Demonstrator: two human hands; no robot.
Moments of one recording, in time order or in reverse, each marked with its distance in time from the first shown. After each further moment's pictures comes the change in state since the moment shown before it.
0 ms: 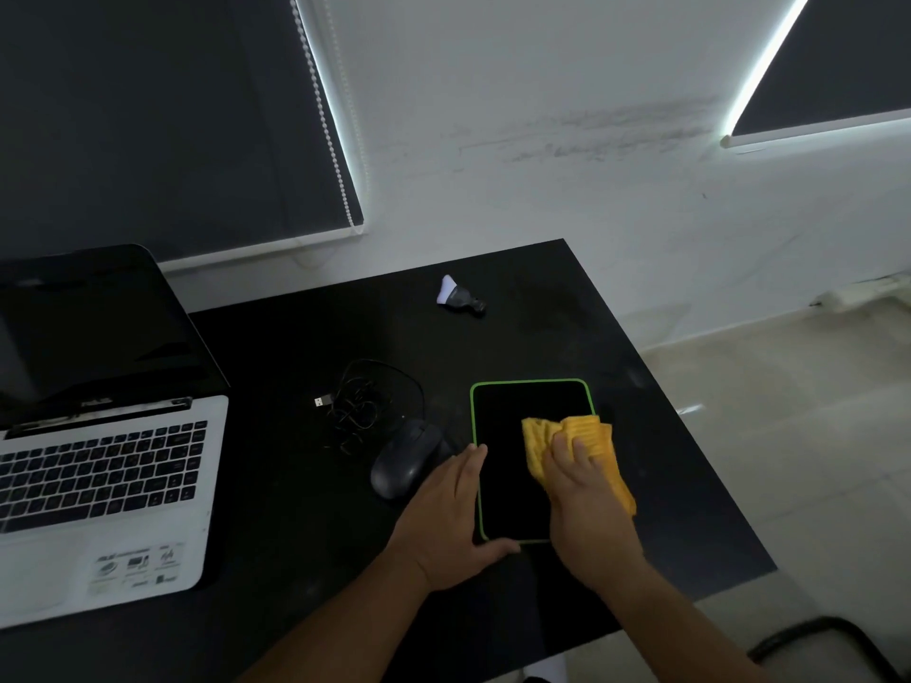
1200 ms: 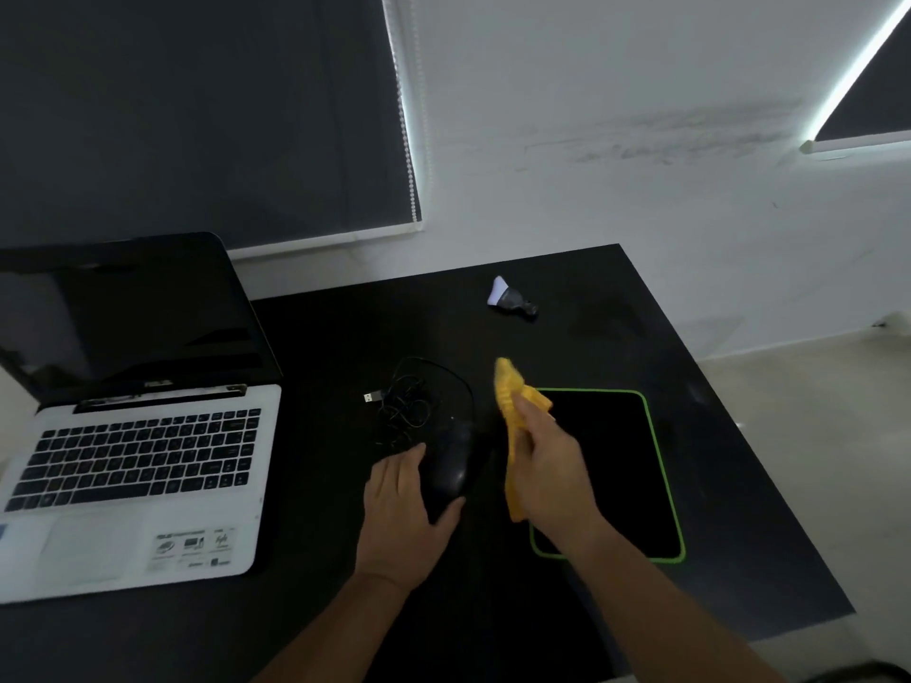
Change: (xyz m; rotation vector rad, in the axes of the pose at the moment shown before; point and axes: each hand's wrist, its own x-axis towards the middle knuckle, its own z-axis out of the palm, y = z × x) left_hand -0.047 -0.062 -0.027 -0.049 0.398 -0.405; right_hand 0.064 -0.122 -0.020 0.607 0.118 0.116
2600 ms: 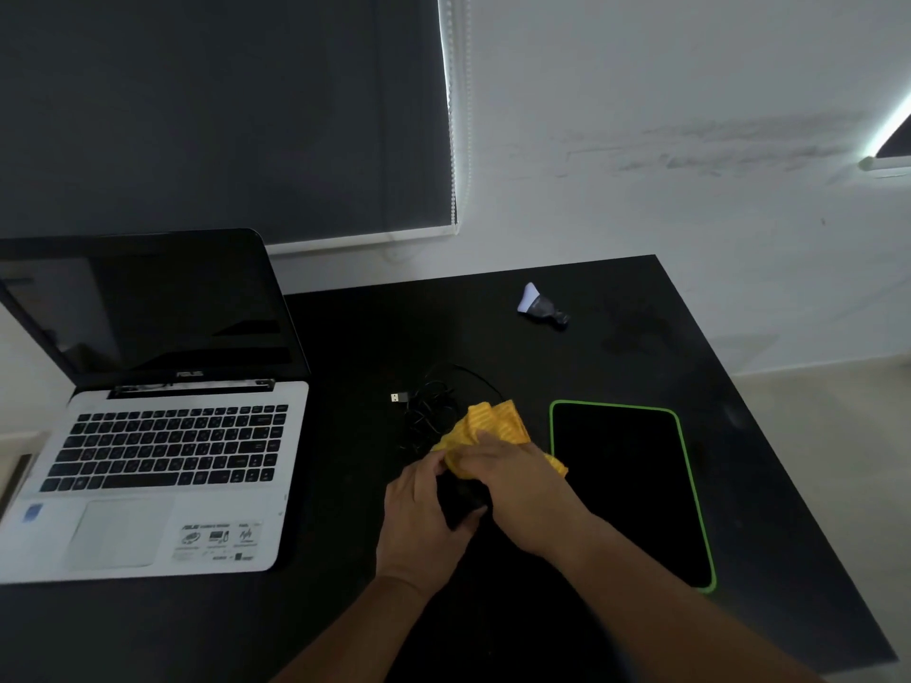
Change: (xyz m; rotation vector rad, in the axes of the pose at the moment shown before) left_hand 0.003 0.003 -0.010 -0.173 -0.038 -0.136; right_hand 0.015 -0.029 0.030 -0.616 -0.572 -0.462
